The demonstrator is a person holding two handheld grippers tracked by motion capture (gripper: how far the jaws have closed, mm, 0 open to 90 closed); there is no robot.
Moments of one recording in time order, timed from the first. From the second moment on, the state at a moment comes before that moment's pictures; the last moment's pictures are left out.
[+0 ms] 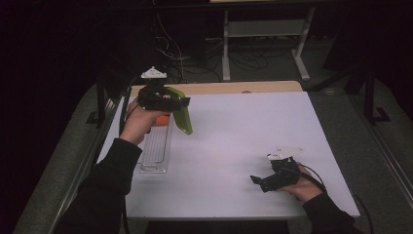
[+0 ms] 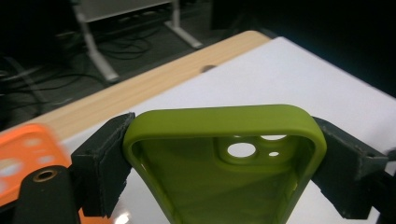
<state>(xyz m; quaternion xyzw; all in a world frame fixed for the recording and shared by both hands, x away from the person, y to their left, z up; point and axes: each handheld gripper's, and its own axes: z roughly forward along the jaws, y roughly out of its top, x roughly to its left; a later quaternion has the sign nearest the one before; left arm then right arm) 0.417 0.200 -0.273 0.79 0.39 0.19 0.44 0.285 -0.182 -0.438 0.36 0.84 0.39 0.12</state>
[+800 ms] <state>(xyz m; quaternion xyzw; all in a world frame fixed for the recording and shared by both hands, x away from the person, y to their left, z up) 0.467 0.251 -0.279 0.75 0.50 0.26 0.35 0.288 -0.186 -0.437 0.36 0.84 0.39 0.13</state>
